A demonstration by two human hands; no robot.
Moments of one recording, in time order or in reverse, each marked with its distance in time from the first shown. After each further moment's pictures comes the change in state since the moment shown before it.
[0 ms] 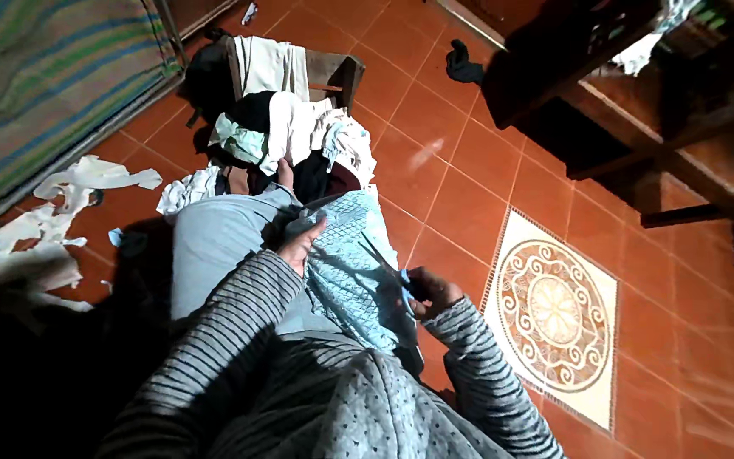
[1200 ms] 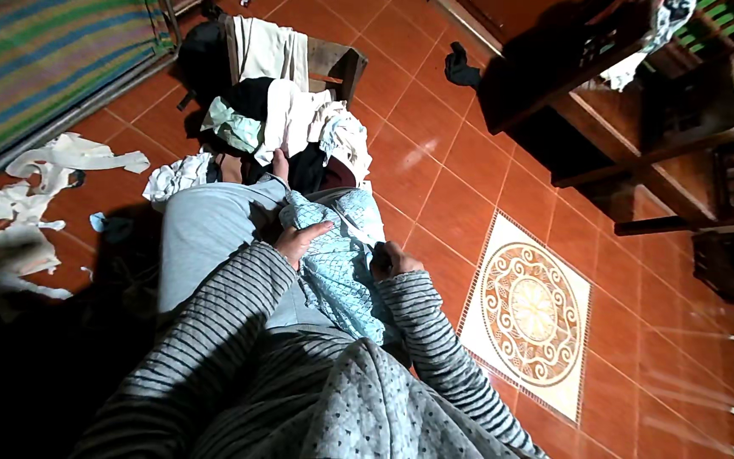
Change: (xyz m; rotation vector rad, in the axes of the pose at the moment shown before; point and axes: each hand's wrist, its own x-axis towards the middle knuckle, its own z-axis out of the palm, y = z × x) left_hand -0.022 0.003 0.005 0.110 0.029 0.267; right_hand 0.050 -0.049 0.034 -0.471 0.057 0.289
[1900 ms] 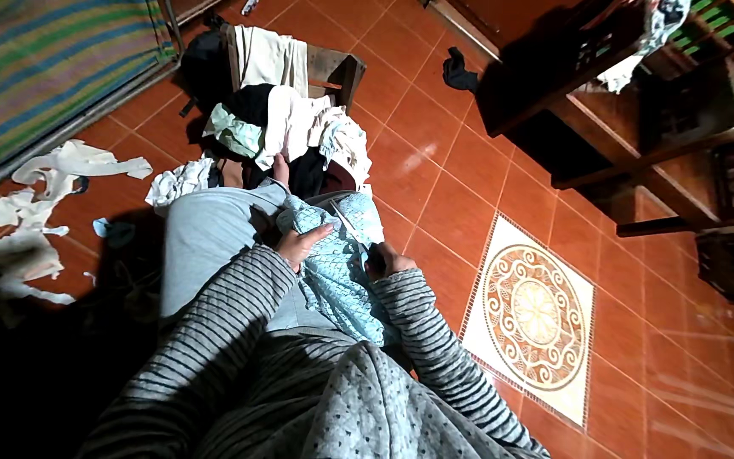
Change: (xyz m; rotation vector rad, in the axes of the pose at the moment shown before) left_hand 0.001 -0.002 0.000 0.084 0.003 0.095; right_hand 0.004 -0.004 0.000 0.016 -0.066 -0.064
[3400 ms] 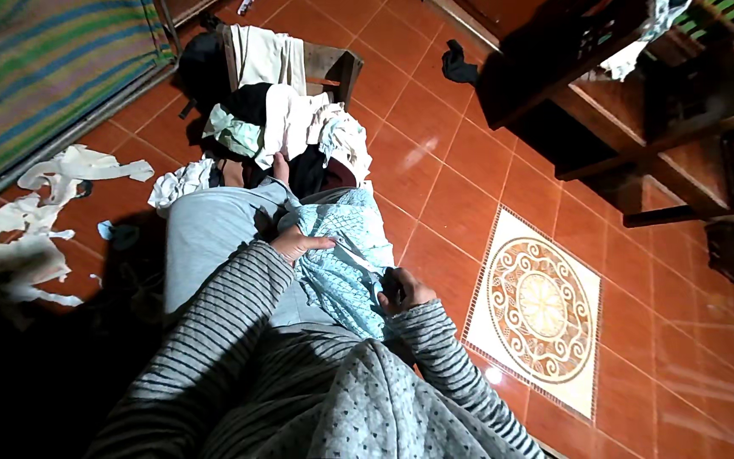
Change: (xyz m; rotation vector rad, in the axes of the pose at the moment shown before) left_hand 0.002 0.008 -0.014 0.040 -0.236 -0.125; right_hand -0.045 0.047 0.028 0.117 0.193 -0.109
